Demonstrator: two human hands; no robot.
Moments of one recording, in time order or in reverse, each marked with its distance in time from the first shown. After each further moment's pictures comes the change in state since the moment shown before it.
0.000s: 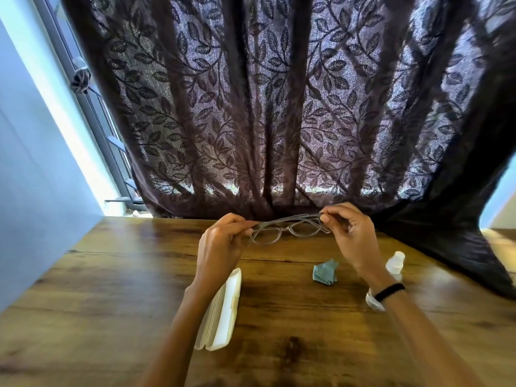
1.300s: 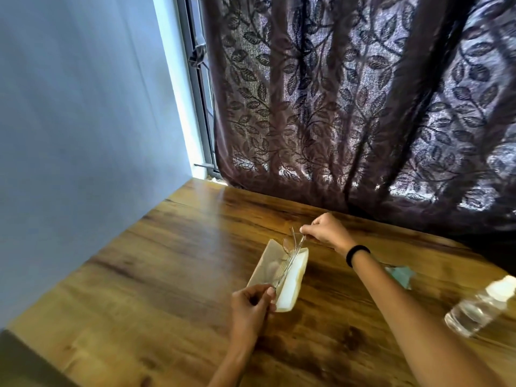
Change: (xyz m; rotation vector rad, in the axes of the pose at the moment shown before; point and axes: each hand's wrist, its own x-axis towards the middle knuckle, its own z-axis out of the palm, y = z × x) left_hand -0.156 0.010 -0.027 -0.556 0.207 -1.105; right_hand 0.008 -0.032 0.155 -0.257 -0.717 0.505
